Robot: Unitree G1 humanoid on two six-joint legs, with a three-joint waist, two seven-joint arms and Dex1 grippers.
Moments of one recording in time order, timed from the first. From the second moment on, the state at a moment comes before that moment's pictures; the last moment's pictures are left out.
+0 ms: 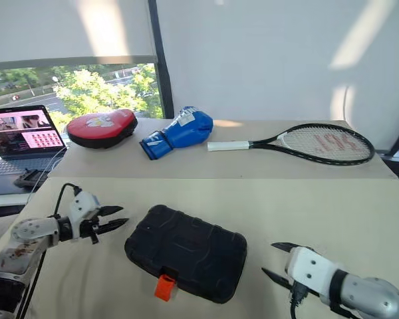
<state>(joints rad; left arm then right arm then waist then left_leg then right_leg) -0.25 0.84 0.10 0.19 -0.37 0.27 -1.04 0.49 -0.81 -0.34 -0.78 0.36 0.30 0.83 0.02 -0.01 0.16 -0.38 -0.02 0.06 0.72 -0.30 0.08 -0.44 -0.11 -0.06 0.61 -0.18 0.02</state>
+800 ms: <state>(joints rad) -0.08 1.07 0.31 -0.32 -0.79 0.64 -1.41 -0.17 -1.00 0.35 -0.85 0.59 0.76 0.87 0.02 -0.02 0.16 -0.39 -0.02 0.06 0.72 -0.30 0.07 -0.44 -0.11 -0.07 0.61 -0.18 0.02</state>
